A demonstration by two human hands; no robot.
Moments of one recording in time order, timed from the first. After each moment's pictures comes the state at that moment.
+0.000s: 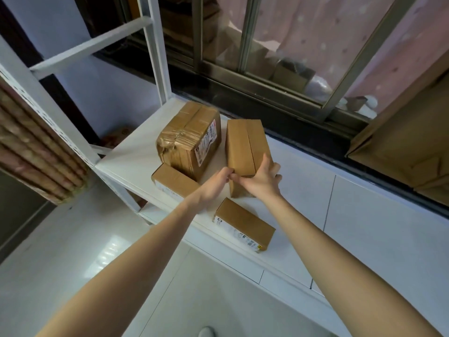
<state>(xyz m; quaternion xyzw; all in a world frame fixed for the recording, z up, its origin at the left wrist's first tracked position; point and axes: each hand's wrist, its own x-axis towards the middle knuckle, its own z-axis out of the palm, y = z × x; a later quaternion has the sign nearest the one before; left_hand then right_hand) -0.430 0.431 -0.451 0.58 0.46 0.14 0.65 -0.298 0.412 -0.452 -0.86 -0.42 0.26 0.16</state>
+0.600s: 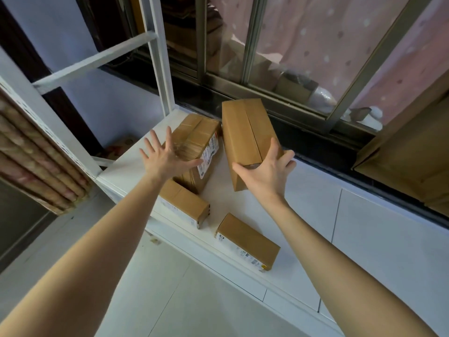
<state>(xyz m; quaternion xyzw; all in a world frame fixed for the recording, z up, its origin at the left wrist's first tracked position) -0.507 0.547 -0.468 0.69 0.70 0.06 0.17 -0.308 0.433 -0.416 -0.83 -0.48 0.08 0.27</state>
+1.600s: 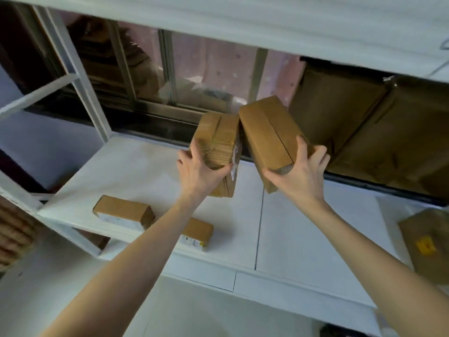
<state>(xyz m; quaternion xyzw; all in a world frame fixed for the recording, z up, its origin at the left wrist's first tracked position) -0.301 0.362 -0.373 0.73 0.55 0.31 0.28 -0.142 0.234 -0.320 -0.87 -0.42 -0.08 0.25</state>
